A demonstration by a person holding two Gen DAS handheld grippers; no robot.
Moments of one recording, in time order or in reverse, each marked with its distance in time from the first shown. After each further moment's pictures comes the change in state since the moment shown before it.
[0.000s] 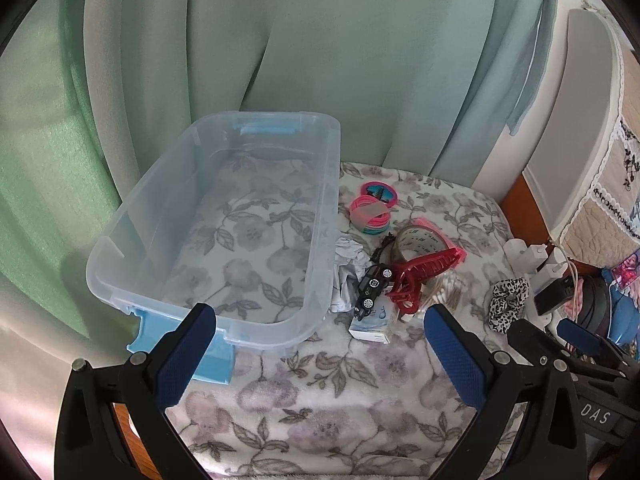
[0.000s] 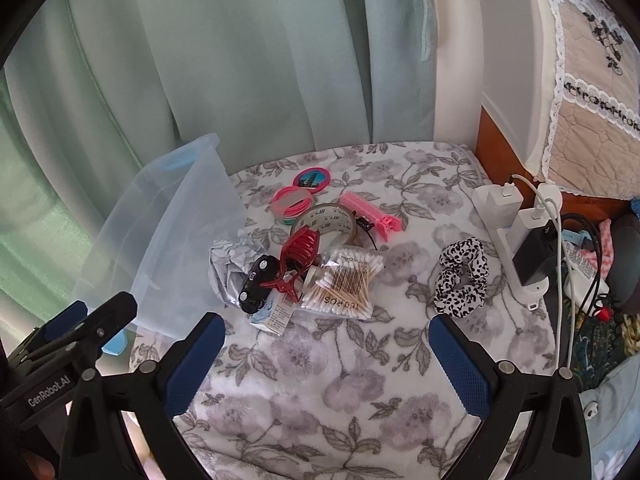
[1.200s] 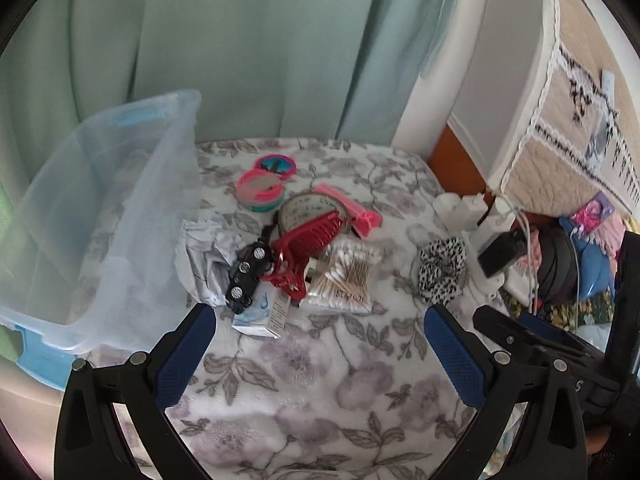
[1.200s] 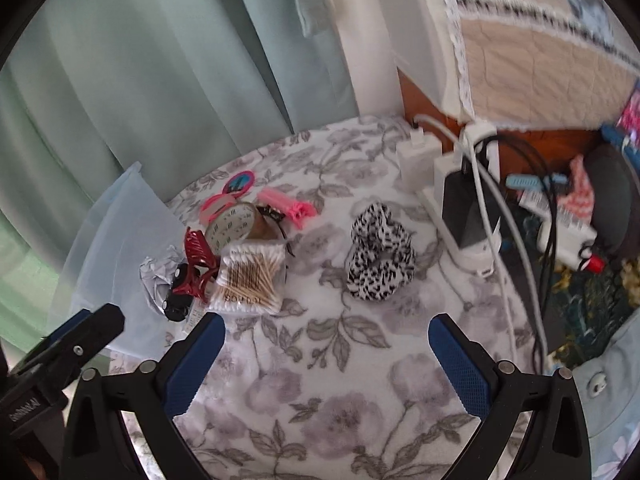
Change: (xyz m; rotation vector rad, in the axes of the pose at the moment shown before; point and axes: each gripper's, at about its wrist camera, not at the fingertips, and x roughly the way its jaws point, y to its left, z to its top) left arm 0.048 -0.095 -0.019 0.159 0.087 -0.194; right arm 0.018 -0.115 -0.021 0.209 -0.001 -0.009
